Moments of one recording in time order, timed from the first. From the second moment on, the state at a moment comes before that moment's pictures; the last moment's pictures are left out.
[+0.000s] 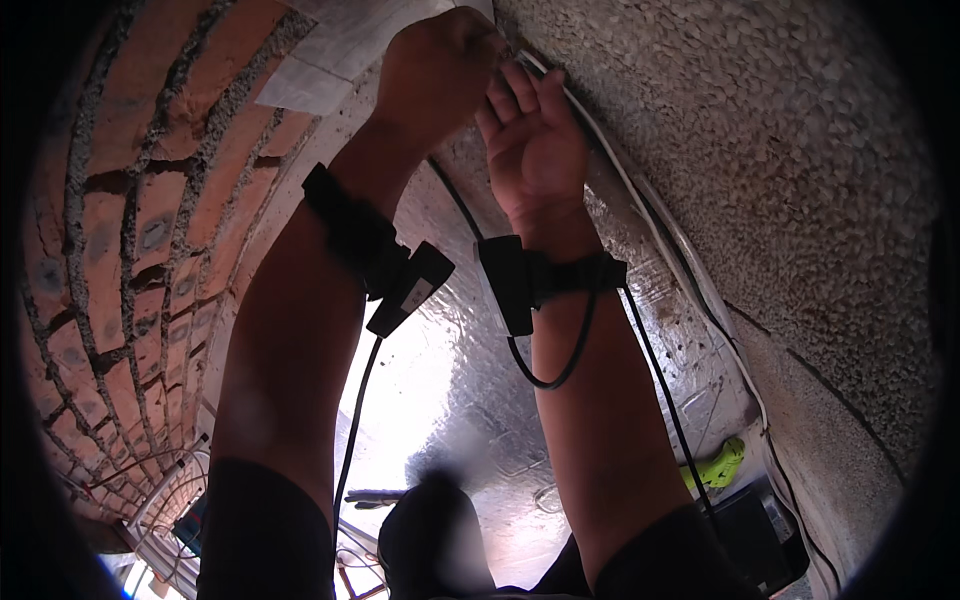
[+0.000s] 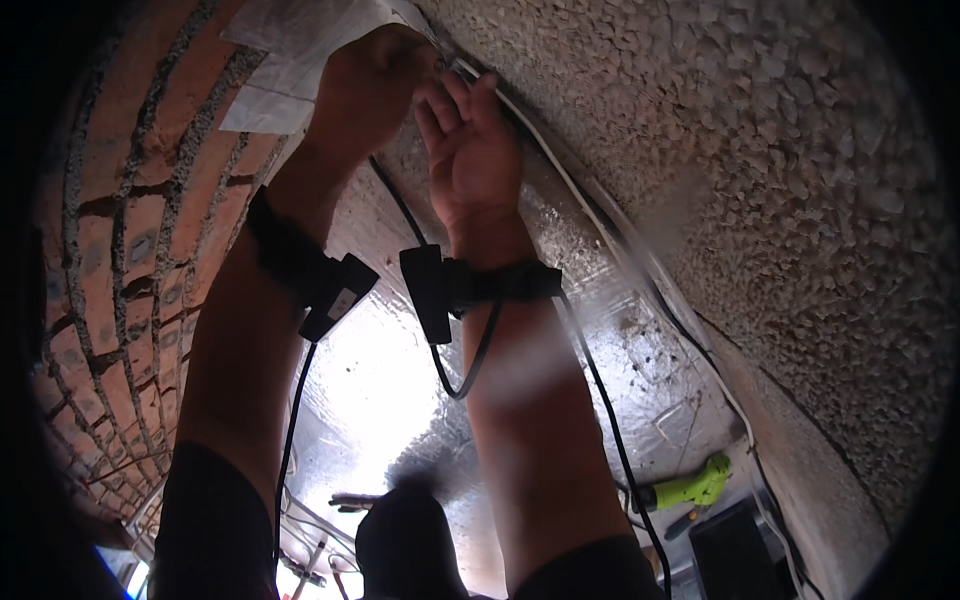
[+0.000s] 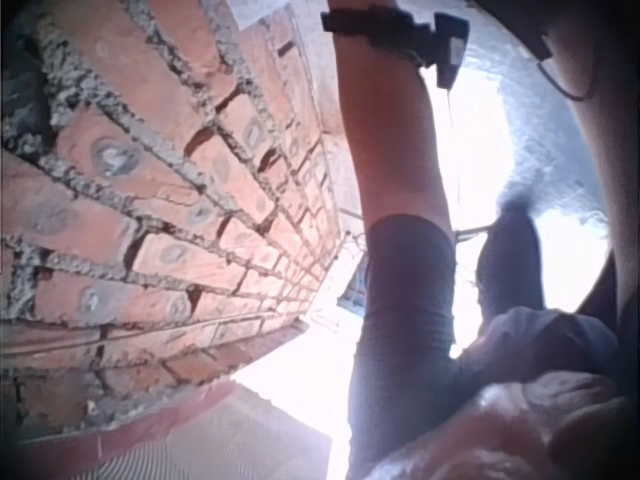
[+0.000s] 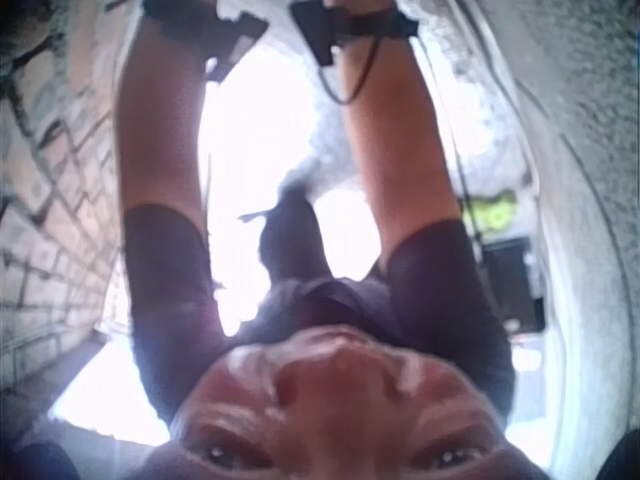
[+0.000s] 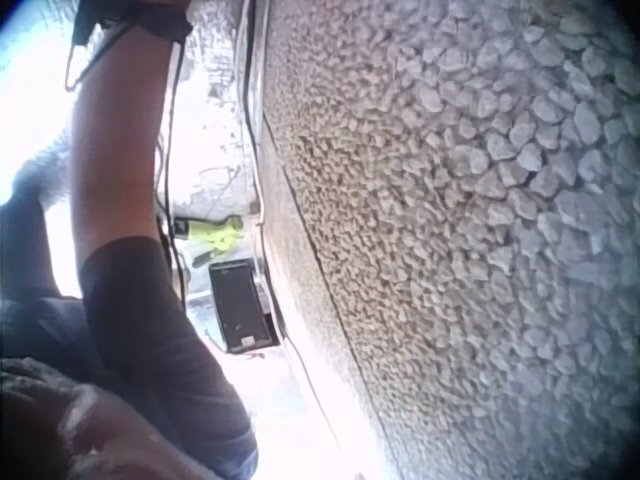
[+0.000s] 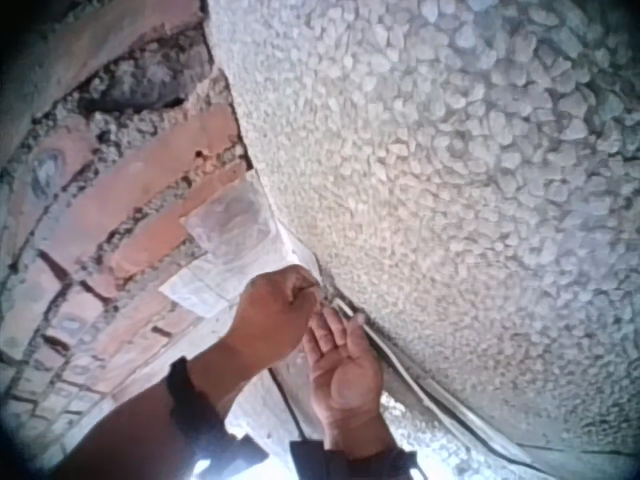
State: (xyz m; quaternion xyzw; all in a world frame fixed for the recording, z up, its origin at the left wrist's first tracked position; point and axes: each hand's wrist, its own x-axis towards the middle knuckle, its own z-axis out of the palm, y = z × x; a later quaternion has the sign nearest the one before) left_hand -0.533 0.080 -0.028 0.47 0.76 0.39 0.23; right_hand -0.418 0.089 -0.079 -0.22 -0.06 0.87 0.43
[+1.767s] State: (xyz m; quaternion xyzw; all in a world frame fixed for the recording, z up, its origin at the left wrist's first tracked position) left_hand -0.376 -0.472 0.030 0.35 0.78 -0.20 0.47; right_hand -0.406 0.080 -0.098 -0.21 -0.11 0.88 0.41
